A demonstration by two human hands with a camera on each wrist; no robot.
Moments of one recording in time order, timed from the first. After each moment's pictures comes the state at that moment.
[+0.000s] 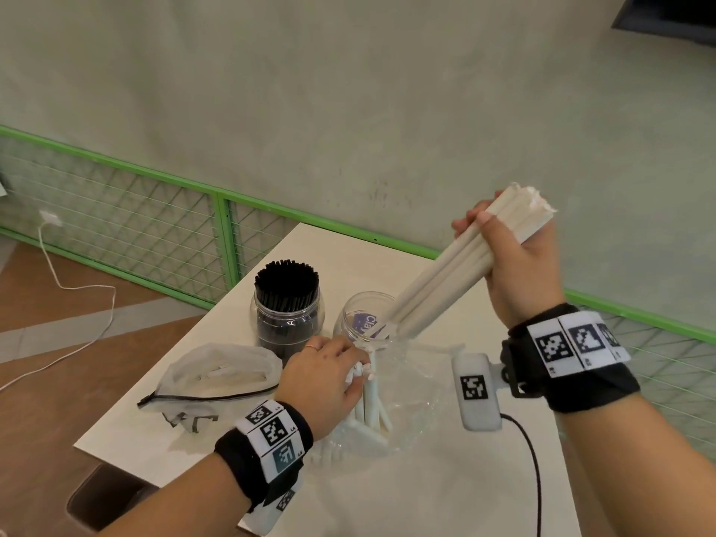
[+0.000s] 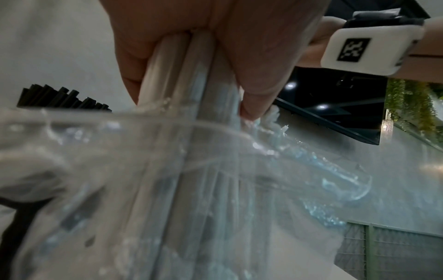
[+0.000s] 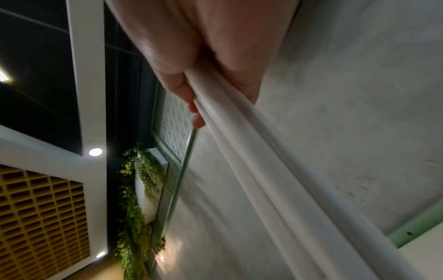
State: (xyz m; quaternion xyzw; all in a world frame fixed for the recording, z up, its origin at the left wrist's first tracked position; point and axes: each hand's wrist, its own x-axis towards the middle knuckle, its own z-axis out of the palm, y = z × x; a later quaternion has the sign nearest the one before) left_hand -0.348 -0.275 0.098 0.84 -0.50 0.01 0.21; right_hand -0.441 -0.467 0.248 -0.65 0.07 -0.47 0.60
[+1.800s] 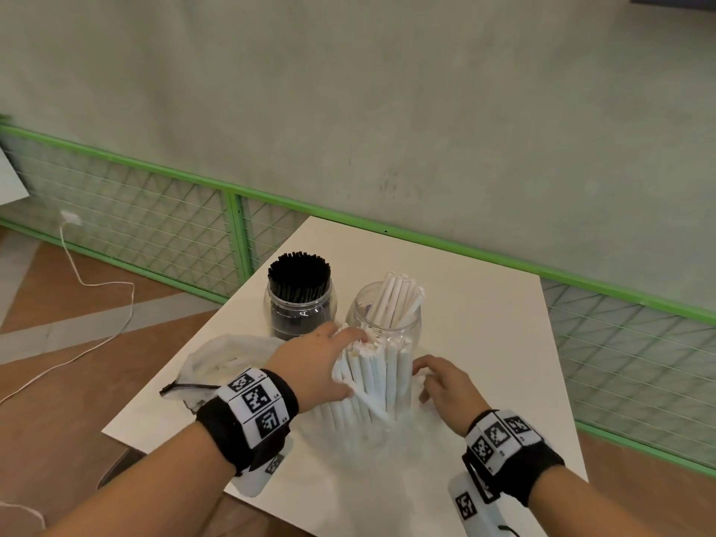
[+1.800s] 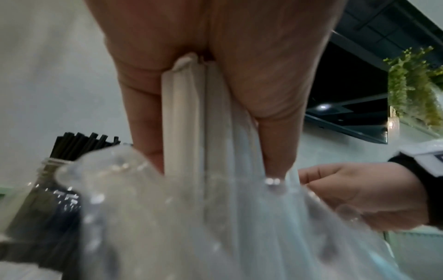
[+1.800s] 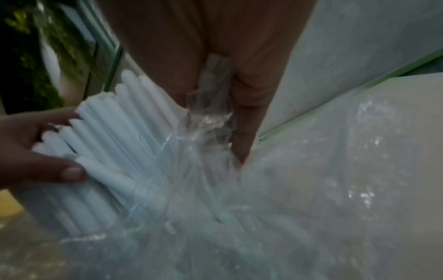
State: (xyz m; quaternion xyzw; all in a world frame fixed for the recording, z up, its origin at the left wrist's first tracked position) left_hand -0.326 -0.253 0.123 0.85 -0.50 -0.13 0.13; right_hand -0.480 -0.437 0.075 -0.87 0.27 -0.05 0.40
